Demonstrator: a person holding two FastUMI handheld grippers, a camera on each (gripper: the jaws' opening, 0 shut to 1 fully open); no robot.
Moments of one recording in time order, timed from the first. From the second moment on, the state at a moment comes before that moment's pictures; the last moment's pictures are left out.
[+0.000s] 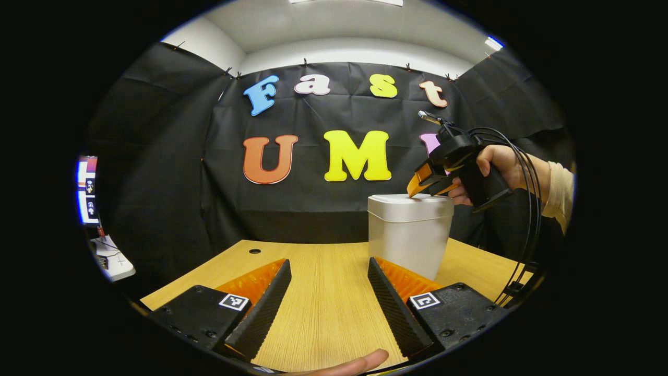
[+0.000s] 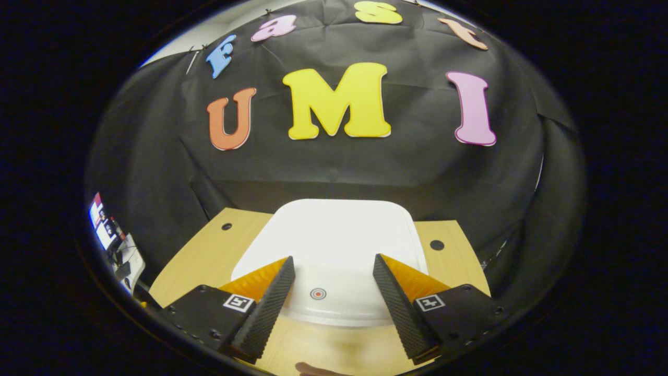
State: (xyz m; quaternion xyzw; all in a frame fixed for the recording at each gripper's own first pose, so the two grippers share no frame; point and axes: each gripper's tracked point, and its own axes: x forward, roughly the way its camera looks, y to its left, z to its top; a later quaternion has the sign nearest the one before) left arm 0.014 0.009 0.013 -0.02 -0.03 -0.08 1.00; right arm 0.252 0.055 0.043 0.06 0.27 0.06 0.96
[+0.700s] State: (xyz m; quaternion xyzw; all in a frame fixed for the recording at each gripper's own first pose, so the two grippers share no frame) left arm 0.018 0.001 0.000 -0.01 0.00 -0.08 1.00; right arm 0.232 0.049 0.041 0.06 0.12 0.05 0.99
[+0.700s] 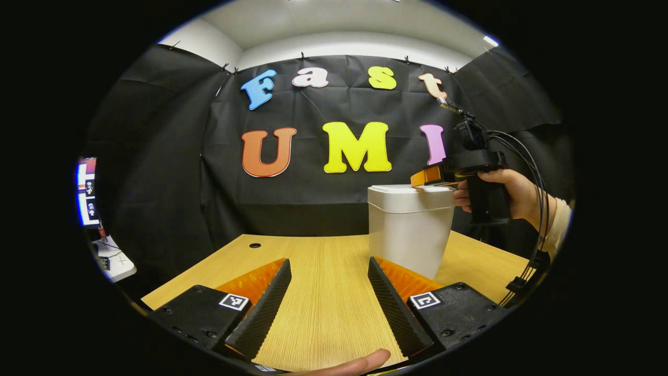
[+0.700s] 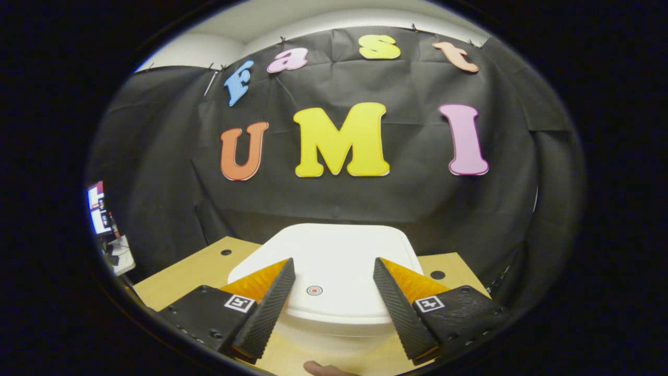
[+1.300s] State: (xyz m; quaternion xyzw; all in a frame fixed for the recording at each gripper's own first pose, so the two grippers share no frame) left arm 0.016 0.002 0.003 0.00 -0.01 -0.07 1.00; right arm 0.095 0.049 0.025 0.02 0.02 0.05 1.00
